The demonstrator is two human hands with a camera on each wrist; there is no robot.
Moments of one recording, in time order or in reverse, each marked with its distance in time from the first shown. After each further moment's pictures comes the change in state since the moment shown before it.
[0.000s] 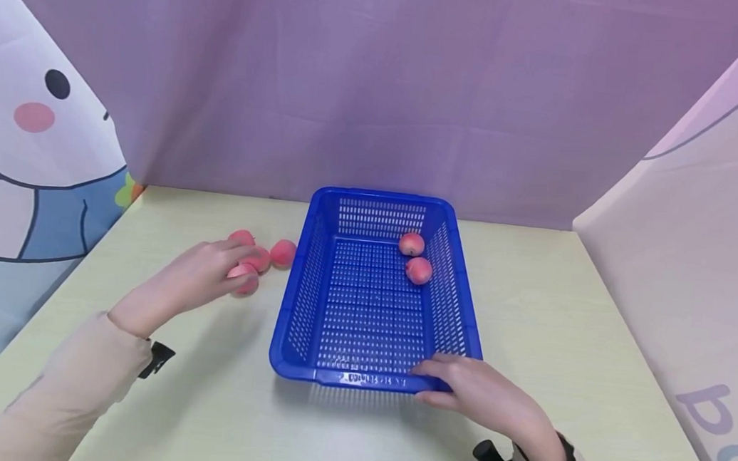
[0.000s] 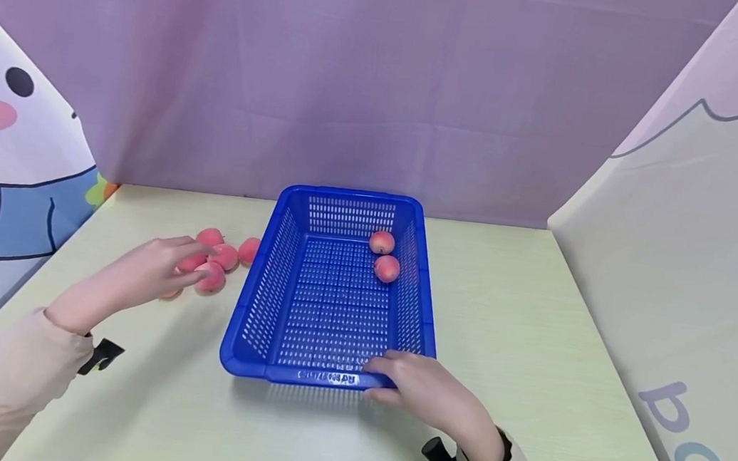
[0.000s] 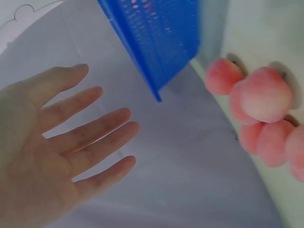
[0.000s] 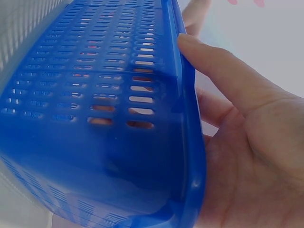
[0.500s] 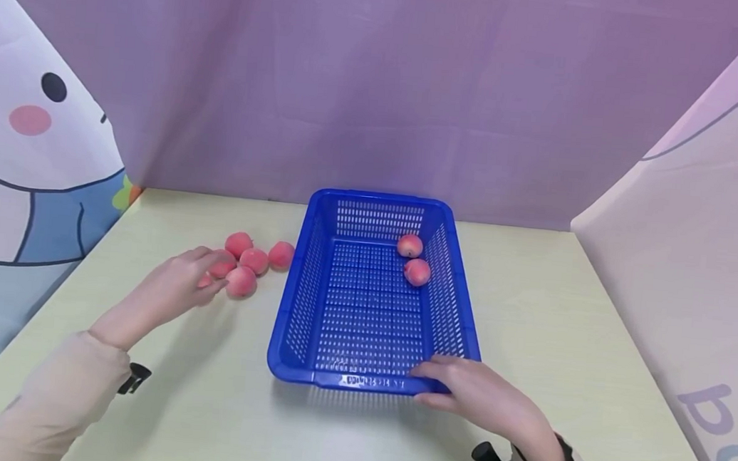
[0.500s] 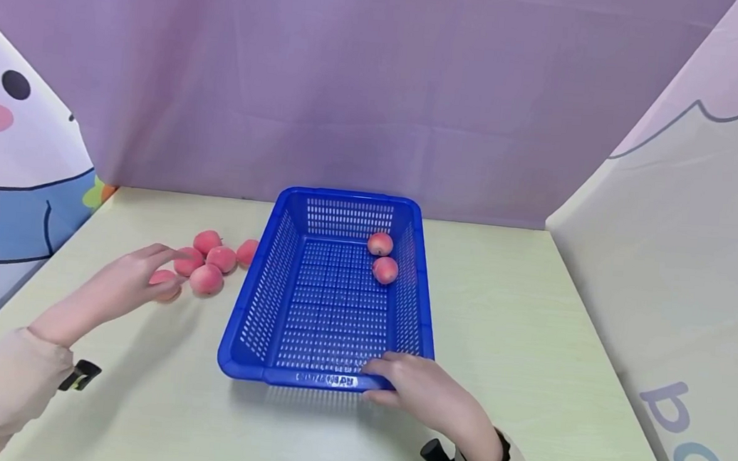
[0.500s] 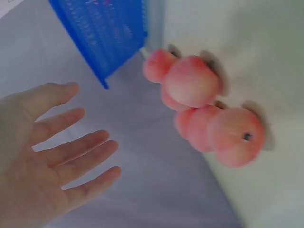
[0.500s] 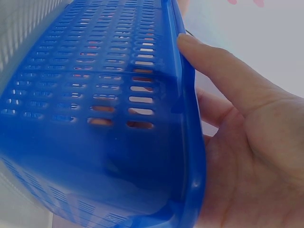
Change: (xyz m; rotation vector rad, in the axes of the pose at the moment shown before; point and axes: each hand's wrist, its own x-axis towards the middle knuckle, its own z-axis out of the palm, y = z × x) left_hand -0.024 -0.031 0.018 0.013 0.086 -0.097; right_hand 0.000 0.001 0.001 0.010 -0.003 0.009
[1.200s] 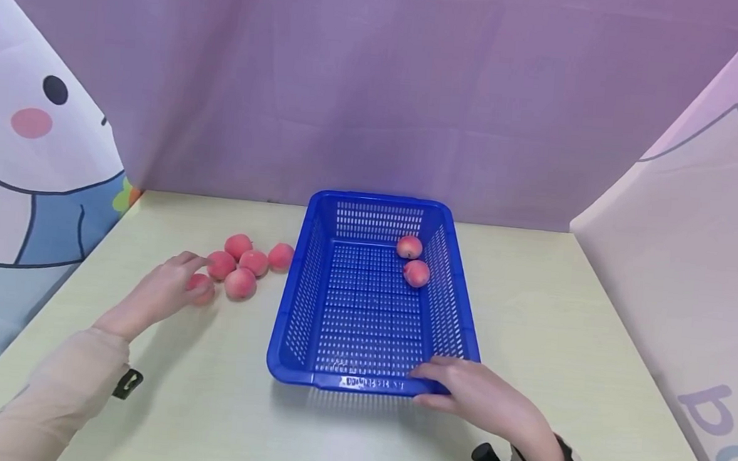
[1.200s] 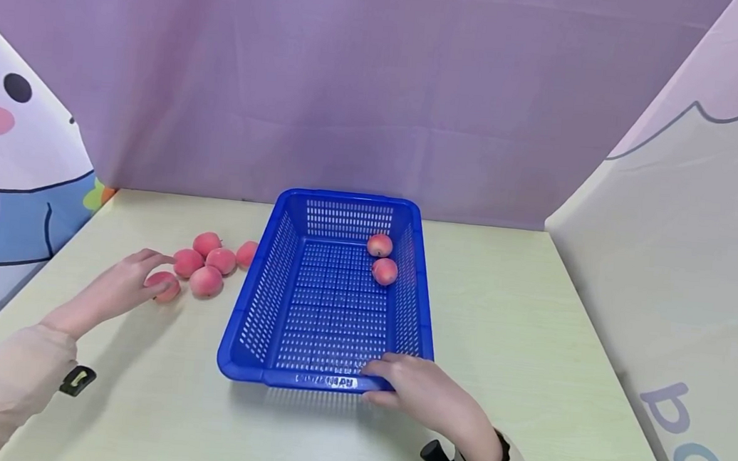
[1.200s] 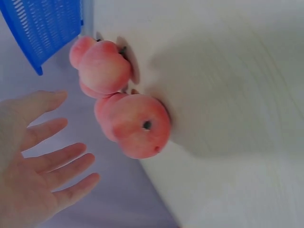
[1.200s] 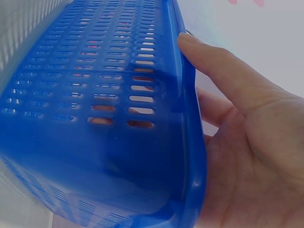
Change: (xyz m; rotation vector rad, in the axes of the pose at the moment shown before) left_hand -0.006 -0.047 0.024 -0.025 -0.119 -0.169; right_hand -0.001 -0.002 -0.001 -0.015 0.011 -0.014
